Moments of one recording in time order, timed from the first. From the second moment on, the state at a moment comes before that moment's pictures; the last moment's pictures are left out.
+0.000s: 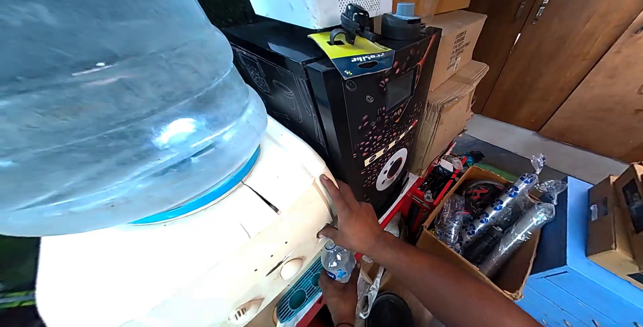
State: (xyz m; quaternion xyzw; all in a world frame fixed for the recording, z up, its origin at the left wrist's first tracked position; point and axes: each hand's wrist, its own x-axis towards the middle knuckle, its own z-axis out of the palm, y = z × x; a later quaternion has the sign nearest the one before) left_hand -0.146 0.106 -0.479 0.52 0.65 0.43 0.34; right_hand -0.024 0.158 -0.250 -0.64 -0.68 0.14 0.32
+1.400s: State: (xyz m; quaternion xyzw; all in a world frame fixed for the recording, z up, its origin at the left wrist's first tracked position) left_hand -0.145 0.105 -0.478 0.52 0.65 0.43 0.34; right_hand -0.024 0.157 -0.250 -0.65 -0.68 0.14 0.31
